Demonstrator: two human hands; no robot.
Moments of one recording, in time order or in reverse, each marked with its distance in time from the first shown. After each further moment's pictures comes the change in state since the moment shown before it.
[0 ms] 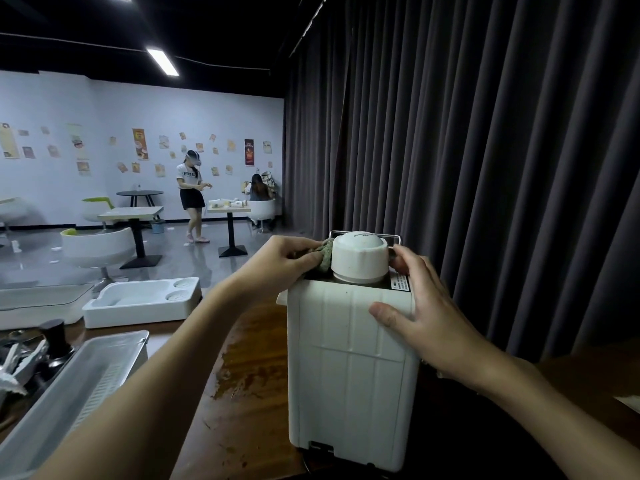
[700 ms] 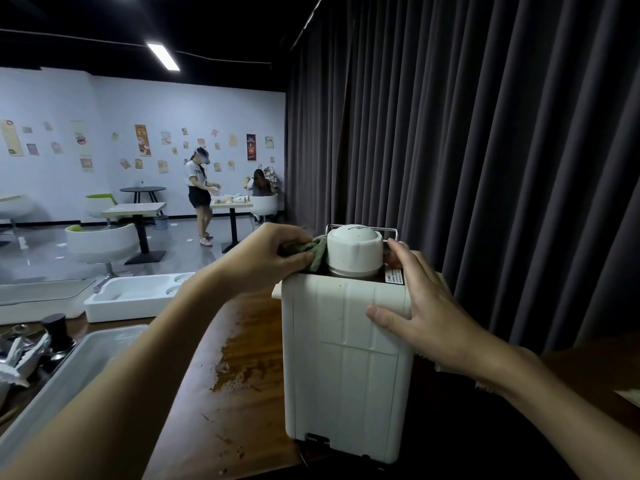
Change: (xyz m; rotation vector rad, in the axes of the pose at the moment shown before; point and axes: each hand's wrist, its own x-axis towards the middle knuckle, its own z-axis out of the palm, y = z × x) left_hand -0.013 0.017 -0.011 0.311 -0.019 0.135; right_hand -0.001 0.006 -0.009 -0.117 -0.107 -0.009
